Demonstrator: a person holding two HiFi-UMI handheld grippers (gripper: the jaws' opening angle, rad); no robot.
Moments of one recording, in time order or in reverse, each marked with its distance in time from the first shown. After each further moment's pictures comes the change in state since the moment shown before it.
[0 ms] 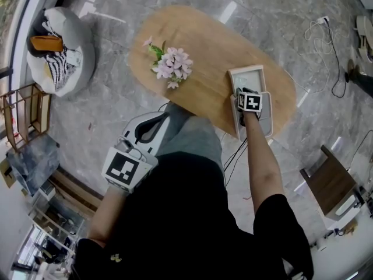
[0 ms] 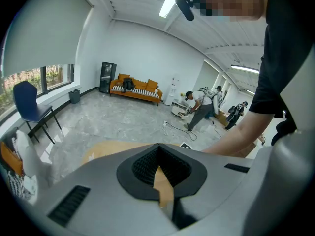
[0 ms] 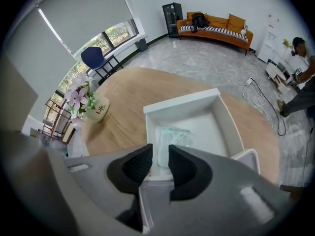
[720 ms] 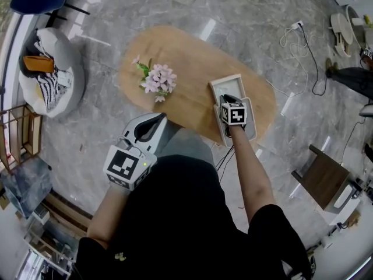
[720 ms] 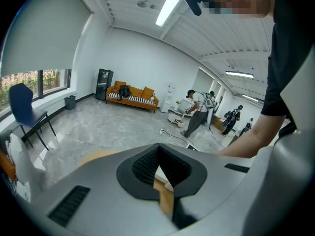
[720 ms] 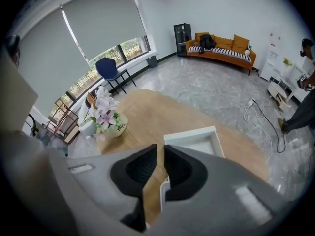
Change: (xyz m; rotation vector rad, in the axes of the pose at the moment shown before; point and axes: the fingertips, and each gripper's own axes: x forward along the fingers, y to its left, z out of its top) left arm -0.004 -0.017 0.033 0.097 -0.106 -0.052; right arm -0.094 0.046 0.043 -0.102 -0.181 0.030
